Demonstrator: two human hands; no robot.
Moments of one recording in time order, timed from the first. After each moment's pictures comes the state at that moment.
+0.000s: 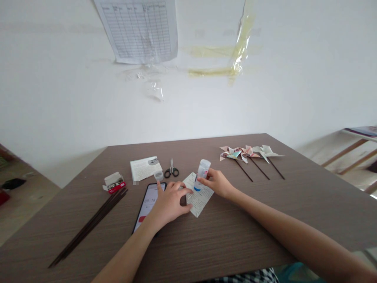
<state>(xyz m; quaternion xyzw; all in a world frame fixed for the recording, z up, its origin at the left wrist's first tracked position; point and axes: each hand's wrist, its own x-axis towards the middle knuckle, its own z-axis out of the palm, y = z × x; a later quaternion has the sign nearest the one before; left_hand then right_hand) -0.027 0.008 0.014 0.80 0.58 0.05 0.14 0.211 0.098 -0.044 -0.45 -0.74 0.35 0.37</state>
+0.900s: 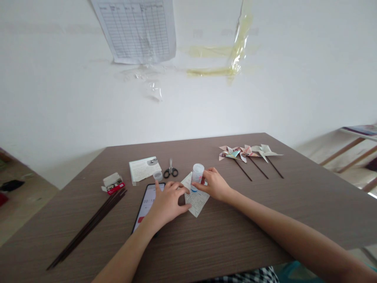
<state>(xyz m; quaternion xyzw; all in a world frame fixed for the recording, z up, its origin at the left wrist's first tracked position) -0.025 0.007 0.020 0.80 0.59 0.05 0.13 0.201 0.094 -0.044 -0.42 -0.81 0.21 0.36</state>
